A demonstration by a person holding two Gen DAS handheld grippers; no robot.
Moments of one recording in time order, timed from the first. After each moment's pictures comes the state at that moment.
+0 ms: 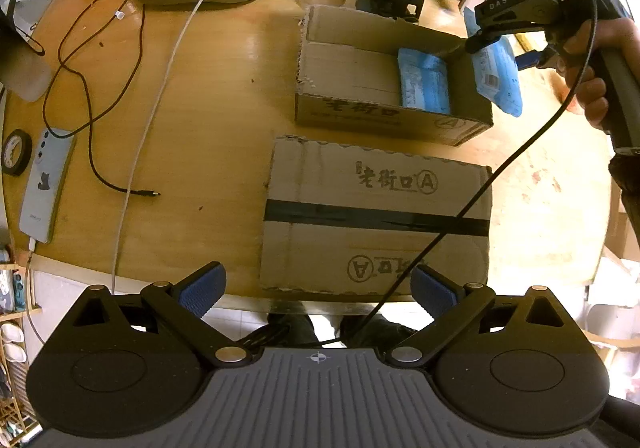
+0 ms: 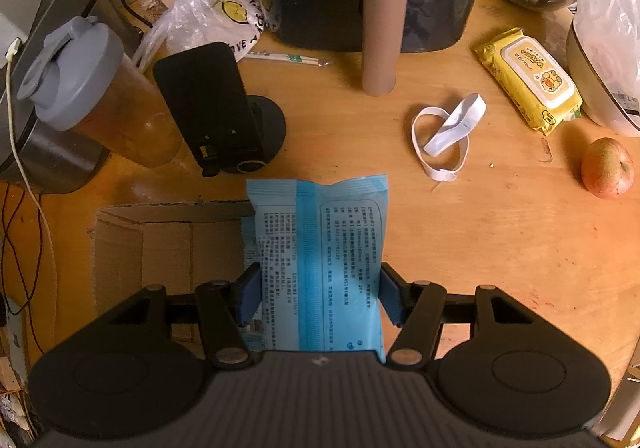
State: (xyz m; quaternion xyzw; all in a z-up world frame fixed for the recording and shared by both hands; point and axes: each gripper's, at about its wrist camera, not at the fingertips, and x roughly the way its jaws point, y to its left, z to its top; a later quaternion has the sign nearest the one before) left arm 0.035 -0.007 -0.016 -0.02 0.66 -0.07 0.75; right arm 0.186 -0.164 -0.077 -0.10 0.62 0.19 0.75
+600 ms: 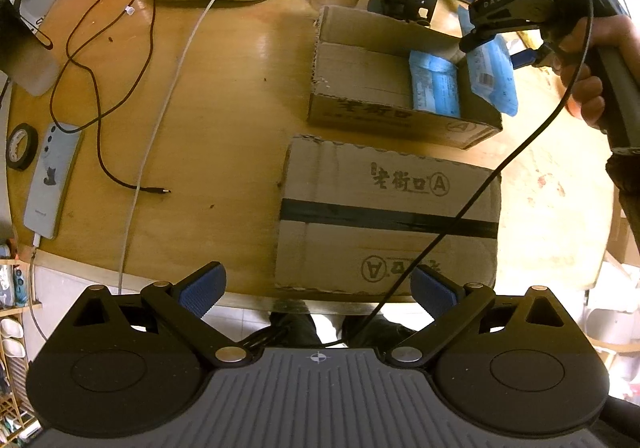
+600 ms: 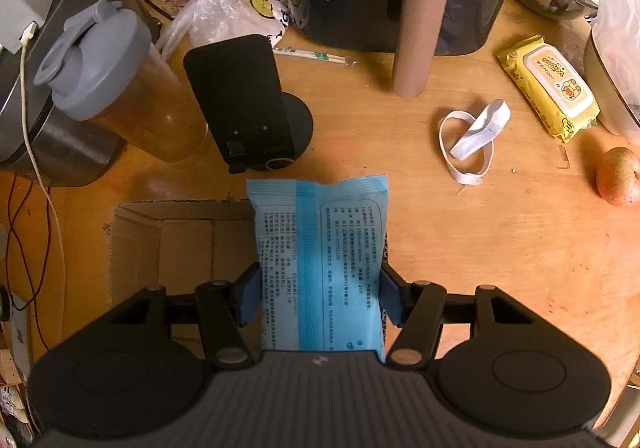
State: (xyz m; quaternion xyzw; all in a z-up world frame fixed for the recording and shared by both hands) left arm 0.036 0.006 -0.017 -0.02 0.66 -0.07 0.75; right arm 0.178 -0.140 -0.079 -0.10 0.62 0.20 0.75
